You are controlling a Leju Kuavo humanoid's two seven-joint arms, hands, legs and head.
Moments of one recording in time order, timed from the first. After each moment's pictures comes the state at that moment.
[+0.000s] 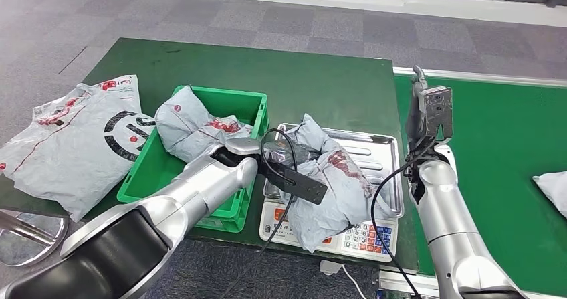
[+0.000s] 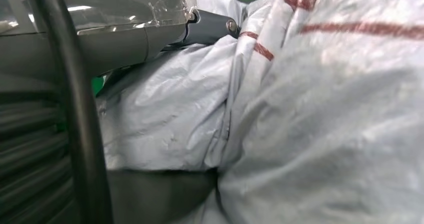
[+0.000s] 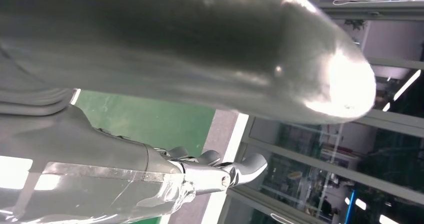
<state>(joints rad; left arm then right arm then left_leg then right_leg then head) -0.98 -0.20 -0.86 -0.33 -0.80 -0.40 -0.32 -0.68 -0.01 0.15 -0.89 -0.06 -0.22 -0.34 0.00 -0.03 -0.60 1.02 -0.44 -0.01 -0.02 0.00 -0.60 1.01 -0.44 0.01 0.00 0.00</state>
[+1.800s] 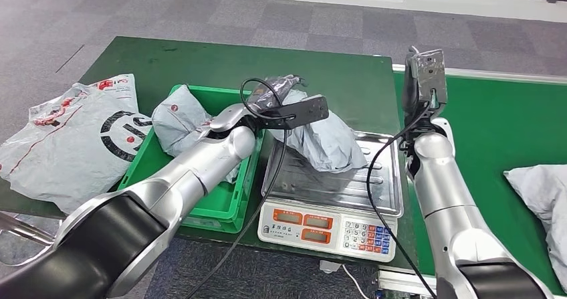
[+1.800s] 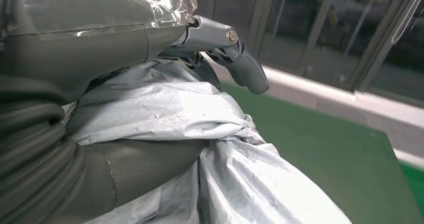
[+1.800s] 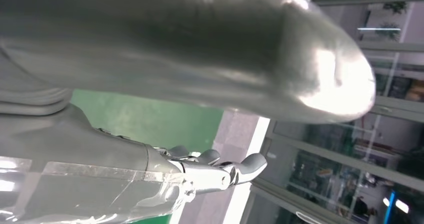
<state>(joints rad) -1.08 -0.22 -0.58 -0.40 -0.65 0.07 -0.03 -0.82 0.03 0.16 -0.80 -0.02 -0.27 -0.17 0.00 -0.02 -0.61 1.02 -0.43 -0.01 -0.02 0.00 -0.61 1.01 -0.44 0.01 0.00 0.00</state>
